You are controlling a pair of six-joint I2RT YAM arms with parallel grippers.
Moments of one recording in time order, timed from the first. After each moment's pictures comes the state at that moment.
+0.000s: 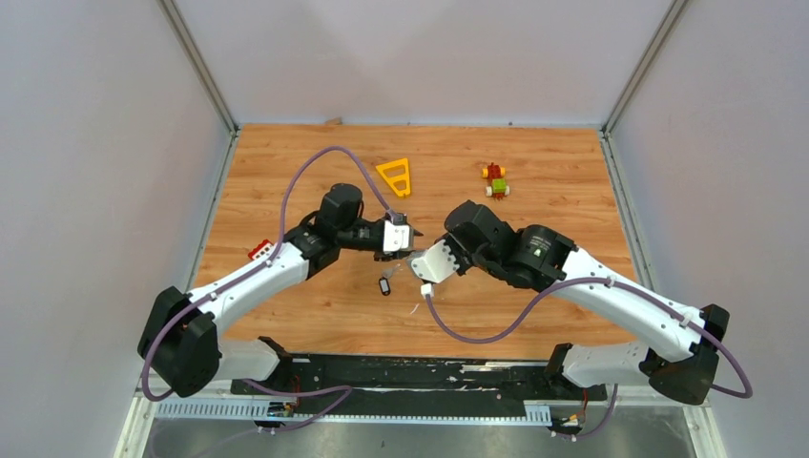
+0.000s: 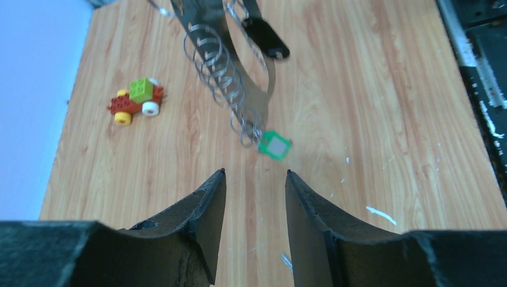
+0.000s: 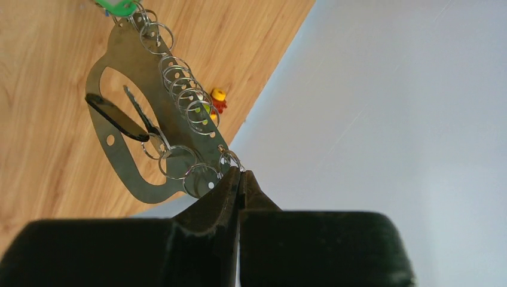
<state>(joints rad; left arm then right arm) -0.65 1.28 0.86 -0.04 0.76 0.74 1.03 1.22 1.28 -0.89 0.43 -1.38</state>
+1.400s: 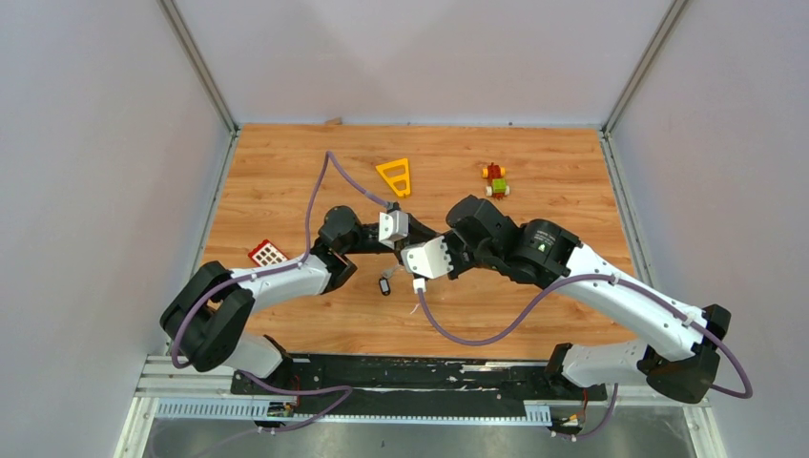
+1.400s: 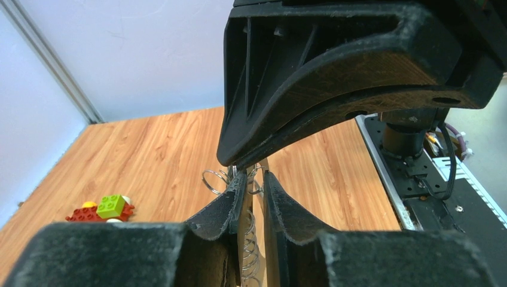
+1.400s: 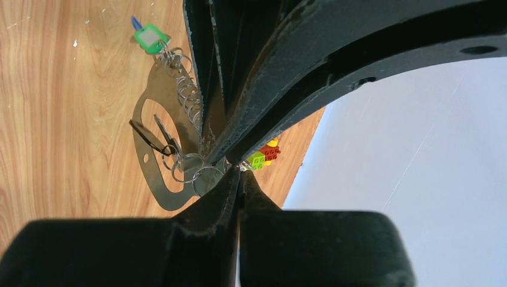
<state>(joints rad) -0.73 1.44 0.69 0.99 0.86 0.01 1.02 1.24 1.36 -0.96 0.20 -1.11</state>
